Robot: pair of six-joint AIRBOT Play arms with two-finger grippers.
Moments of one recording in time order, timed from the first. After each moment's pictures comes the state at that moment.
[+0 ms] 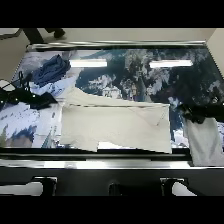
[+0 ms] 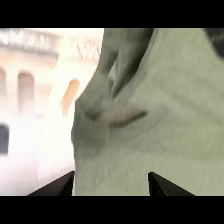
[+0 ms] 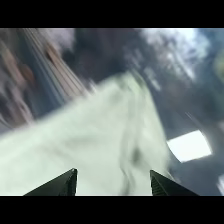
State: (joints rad) left arm 0.25 -1.53 1.34 1.10 -1.27 -1.42; right arm -0.49 -1.29 1.06 -1.02 1.14 1.53
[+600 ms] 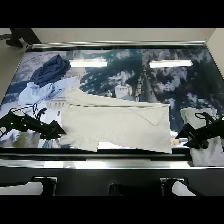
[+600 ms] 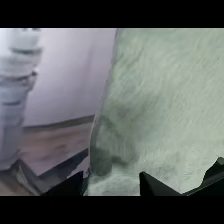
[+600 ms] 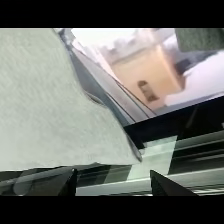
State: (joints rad) left arm 0.32 -1.49 0.88 0.96 -1.35 -1.30; right arm -0.58 -1.26 0.91 -1.26 1.50 1.51
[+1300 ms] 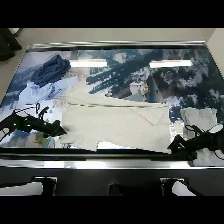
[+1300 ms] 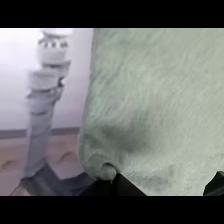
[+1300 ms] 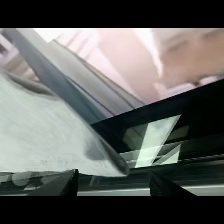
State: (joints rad) left arm 0.29 -1.49 0.86 0.92 -1.27 -1.26; right arm -0.58 -1.26 0.65 -1.21 1.35 1.48
